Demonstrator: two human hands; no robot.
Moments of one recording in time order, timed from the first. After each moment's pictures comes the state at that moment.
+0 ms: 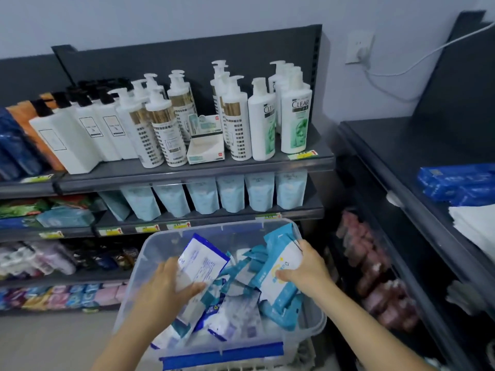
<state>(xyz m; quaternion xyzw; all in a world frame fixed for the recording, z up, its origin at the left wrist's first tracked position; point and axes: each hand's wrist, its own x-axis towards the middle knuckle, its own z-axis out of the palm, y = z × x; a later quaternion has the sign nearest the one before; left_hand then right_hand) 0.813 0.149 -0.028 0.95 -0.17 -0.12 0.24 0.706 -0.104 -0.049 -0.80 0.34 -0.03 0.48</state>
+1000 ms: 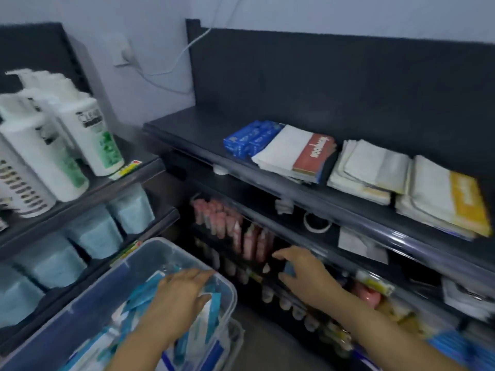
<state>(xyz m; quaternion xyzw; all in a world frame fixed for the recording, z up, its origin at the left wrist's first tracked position) 0.792 -0.016 -0.061 0.64 -0.77 -0.07 0.04 0.533 -0.061 -0.031 -0.78 0.55 -0.12 0.26</state>
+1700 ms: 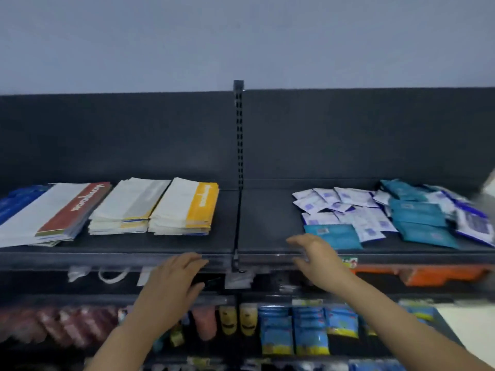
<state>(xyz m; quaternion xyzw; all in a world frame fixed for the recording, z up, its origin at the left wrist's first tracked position) 0.346 -0.020 0.004 0.36 -0.92 0.01 0.12 0.065 0.095 0.022 -0.59 0.77 -0.23 0.10</state>
